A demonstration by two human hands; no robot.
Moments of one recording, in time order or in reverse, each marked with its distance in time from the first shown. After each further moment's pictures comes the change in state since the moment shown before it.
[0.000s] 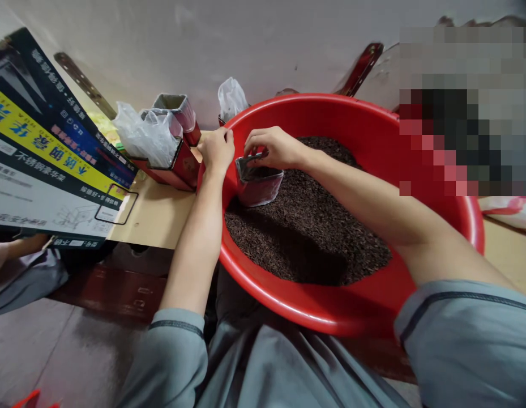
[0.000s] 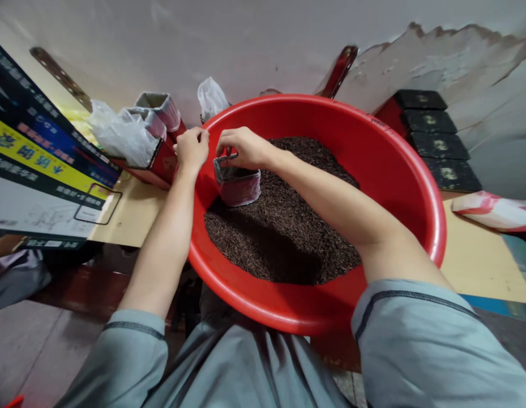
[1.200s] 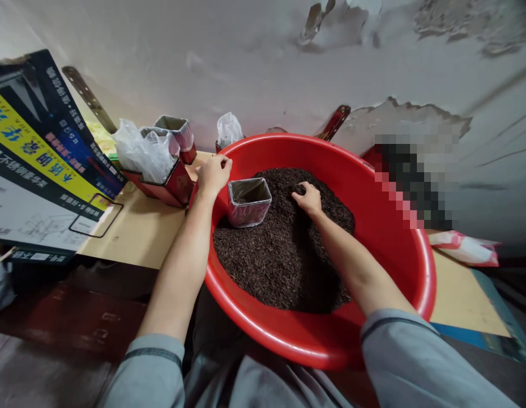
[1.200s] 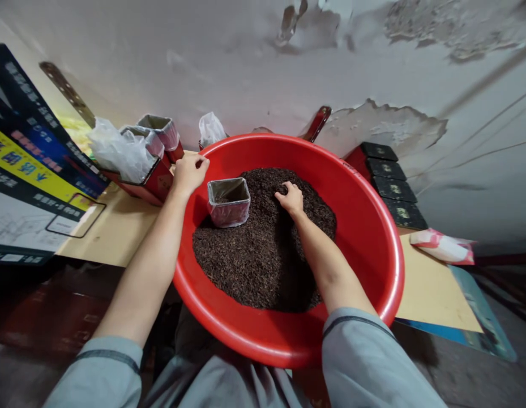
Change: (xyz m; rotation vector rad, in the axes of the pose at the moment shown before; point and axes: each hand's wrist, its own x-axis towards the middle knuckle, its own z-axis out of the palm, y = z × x) left_hand -0.007 0.002 -0.013 -0.122 -0.037 0.023; right_hand -0.158 0.122 0.043 -0.312 0.412 1.065
